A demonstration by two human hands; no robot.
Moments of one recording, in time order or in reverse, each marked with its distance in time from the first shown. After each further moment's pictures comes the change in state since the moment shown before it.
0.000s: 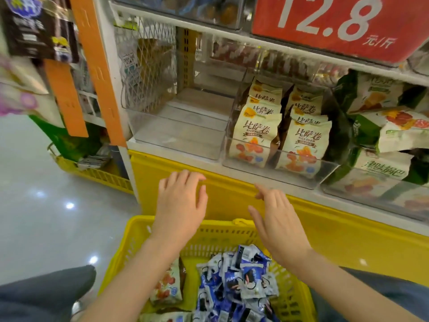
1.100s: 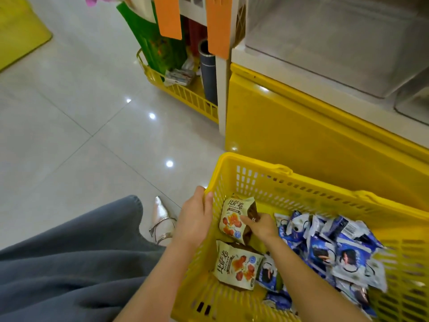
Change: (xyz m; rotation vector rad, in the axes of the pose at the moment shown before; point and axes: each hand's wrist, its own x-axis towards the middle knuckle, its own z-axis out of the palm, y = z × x) left_hand -0.154 -0.167 0.040 -0.265 -0.324 -0.823; right_hand -0.043 -0.076 0.321 0.560 -0.859 0.750
